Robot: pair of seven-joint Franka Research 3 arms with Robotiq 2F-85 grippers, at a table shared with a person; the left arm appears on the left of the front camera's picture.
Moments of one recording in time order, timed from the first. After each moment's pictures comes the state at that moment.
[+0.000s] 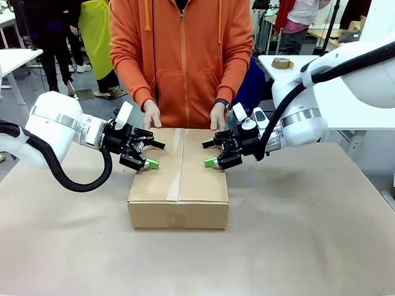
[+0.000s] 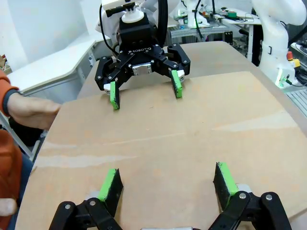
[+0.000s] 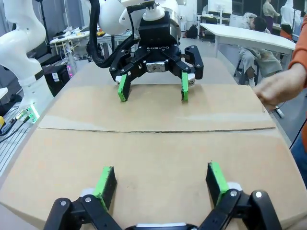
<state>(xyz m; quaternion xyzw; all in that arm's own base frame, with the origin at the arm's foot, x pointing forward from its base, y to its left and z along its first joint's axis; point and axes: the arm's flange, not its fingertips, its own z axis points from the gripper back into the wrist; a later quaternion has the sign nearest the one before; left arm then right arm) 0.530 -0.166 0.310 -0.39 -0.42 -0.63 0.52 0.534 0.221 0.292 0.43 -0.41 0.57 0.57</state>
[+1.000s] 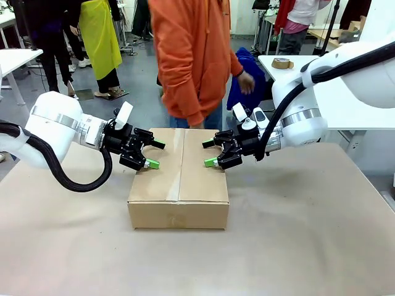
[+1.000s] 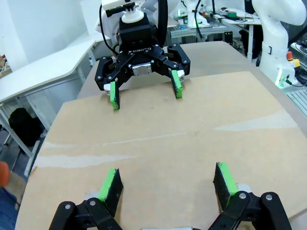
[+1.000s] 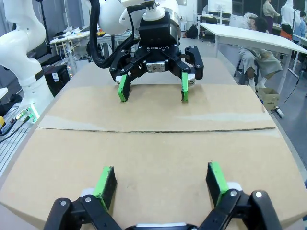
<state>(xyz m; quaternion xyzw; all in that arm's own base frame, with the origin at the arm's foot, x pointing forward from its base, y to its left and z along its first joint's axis) 0.530 -0.166 0.310 -0.39 -0.42 -0.63 0.52 0.534 0.221 0.292 0.43 -0.41 0.57 0.57</state>
